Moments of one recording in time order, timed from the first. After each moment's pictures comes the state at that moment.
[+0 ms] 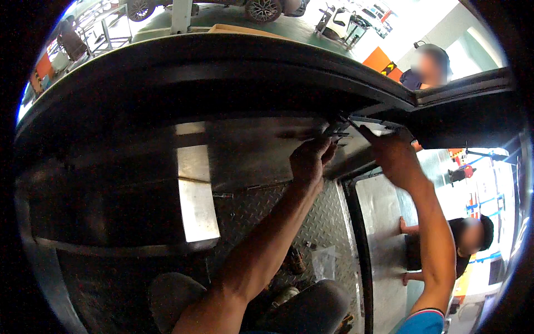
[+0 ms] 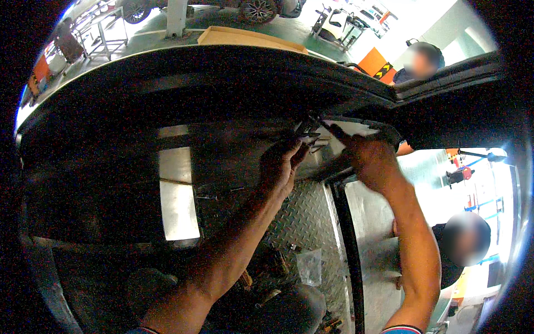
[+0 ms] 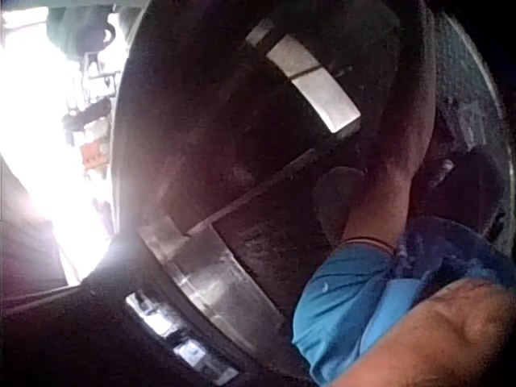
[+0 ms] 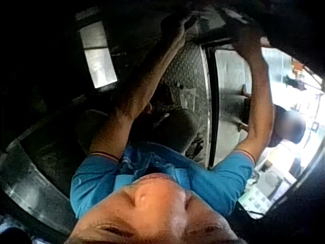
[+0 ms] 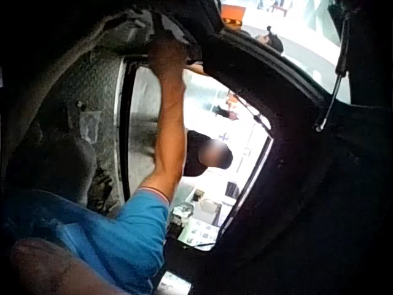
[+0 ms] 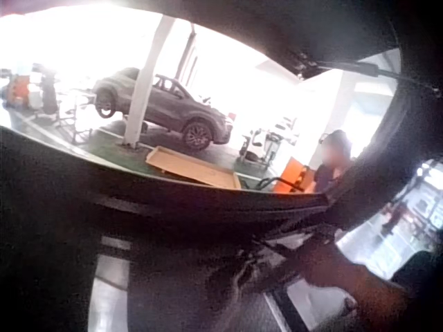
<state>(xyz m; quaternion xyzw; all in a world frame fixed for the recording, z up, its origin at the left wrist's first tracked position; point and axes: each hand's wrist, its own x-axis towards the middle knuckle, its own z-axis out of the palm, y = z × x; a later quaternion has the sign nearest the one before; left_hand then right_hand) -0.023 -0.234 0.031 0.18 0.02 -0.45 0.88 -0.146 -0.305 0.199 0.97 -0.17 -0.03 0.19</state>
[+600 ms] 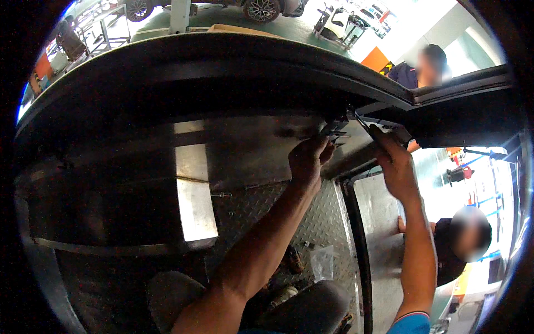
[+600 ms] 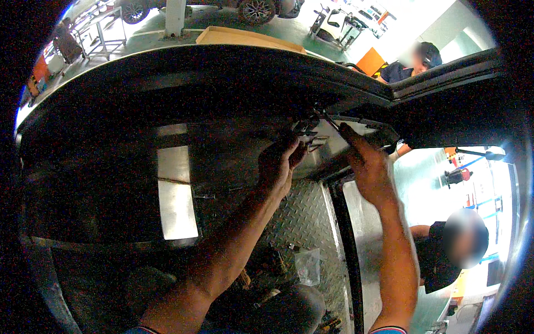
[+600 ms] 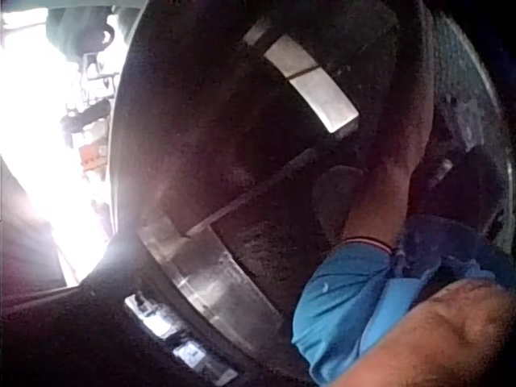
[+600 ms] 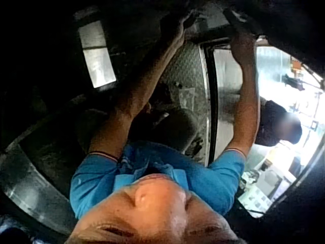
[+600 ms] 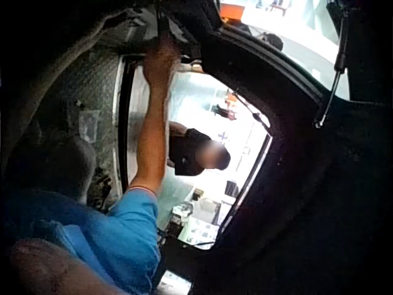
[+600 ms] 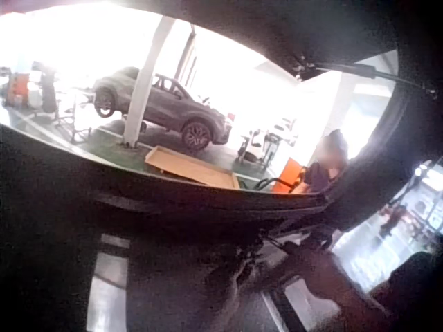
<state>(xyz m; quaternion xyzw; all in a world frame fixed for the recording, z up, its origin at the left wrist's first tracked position) -0.026 -0.236 0.031 0.19 0.01 -0.44 0.88 -0.164 -0.286 0.183 0.96 -0.22 0.18 -0.07</state>
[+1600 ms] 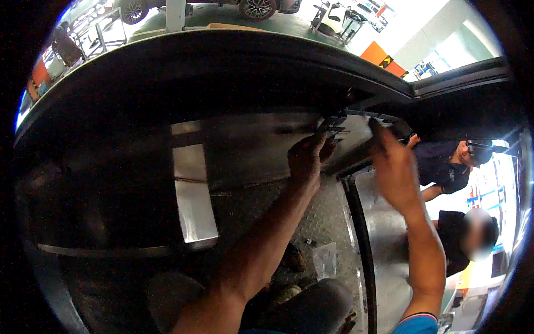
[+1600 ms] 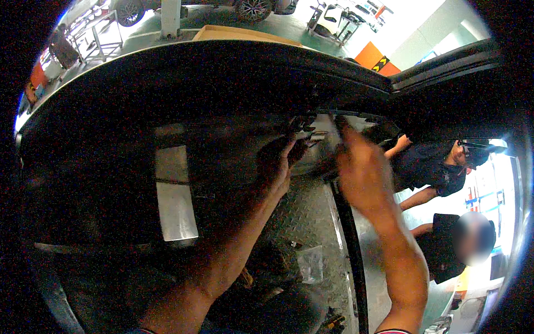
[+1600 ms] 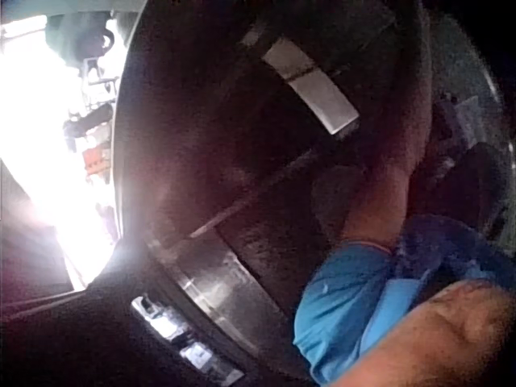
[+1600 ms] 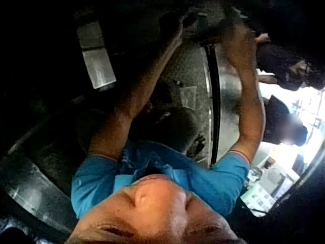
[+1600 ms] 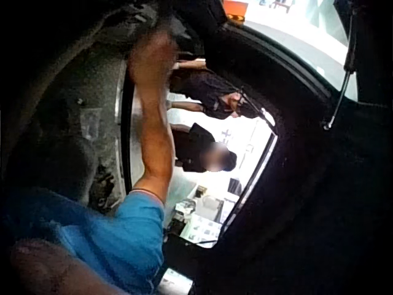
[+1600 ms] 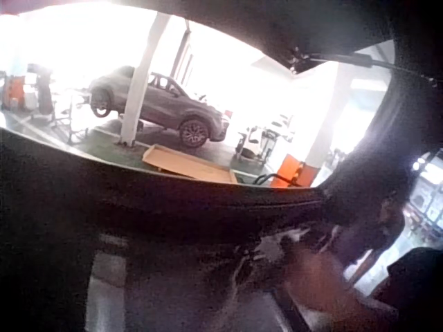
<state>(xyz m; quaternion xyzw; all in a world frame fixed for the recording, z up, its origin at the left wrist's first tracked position) -0.026 -0.236 0.026 0.25 -0.02 -0.46 0.85 -0.142 -0.248 0.193 0.95 -0.25 0.19 0.01</state>
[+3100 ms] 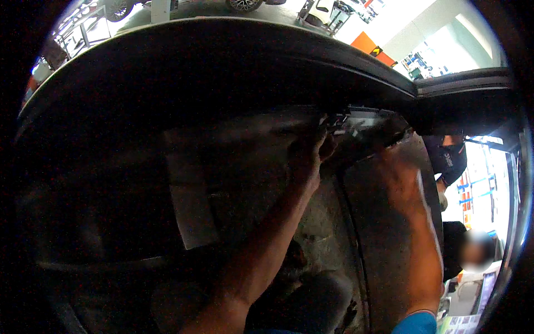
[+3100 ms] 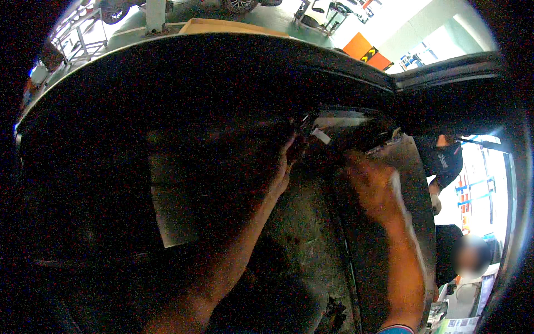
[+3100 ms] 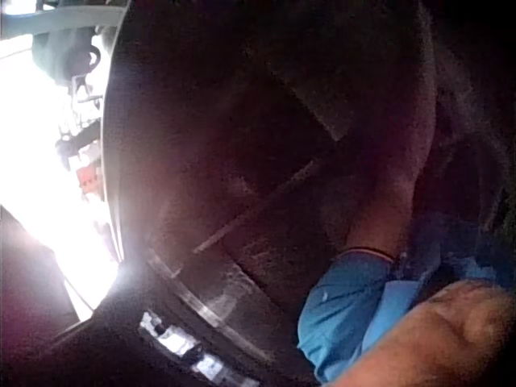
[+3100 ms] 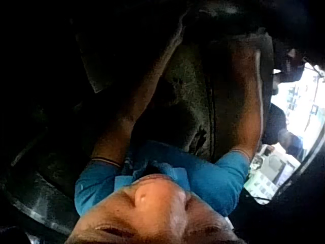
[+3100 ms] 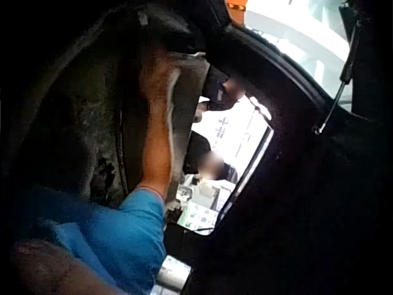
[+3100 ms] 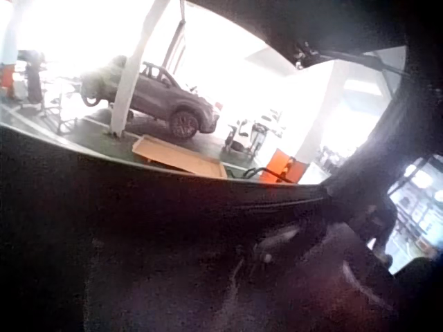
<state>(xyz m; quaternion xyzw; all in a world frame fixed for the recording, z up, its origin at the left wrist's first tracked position) -0.015 -0.229 0.000 0.21 -0.04 -0.49 0.85 -0.183 -0.247 0.163 0.95 -0.29 0.10 -0.03</state>
